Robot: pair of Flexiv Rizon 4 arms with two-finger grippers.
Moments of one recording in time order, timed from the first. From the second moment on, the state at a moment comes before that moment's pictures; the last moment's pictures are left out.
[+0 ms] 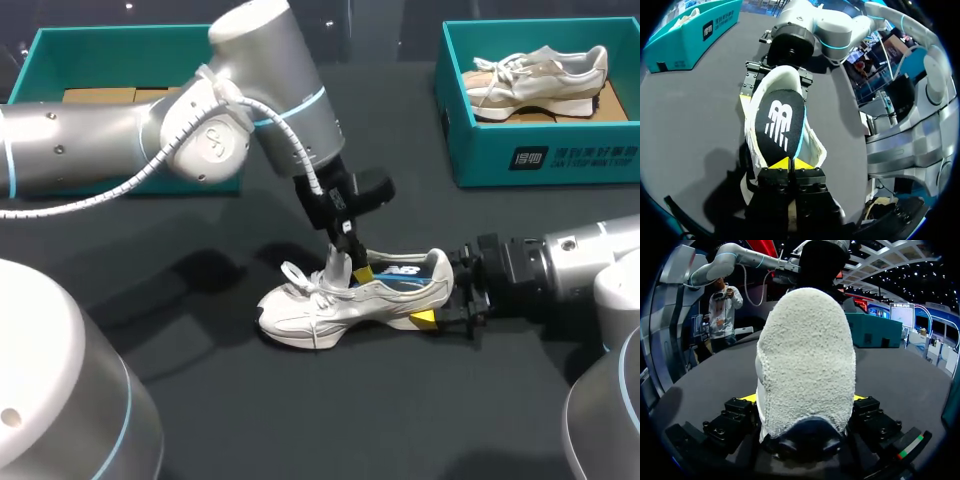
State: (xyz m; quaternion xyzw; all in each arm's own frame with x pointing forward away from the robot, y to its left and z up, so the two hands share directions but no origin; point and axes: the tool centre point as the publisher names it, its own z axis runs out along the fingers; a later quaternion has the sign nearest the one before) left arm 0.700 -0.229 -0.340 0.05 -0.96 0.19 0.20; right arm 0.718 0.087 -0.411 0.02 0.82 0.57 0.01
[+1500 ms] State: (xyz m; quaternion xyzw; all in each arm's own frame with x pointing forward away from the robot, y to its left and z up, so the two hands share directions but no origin) left arm 0.701 -0.275 -0.307 0.08 -0.96 0.27 0.06; right arm 0.719 0.086 -0.412 0.02 0.82 0.57 0.01
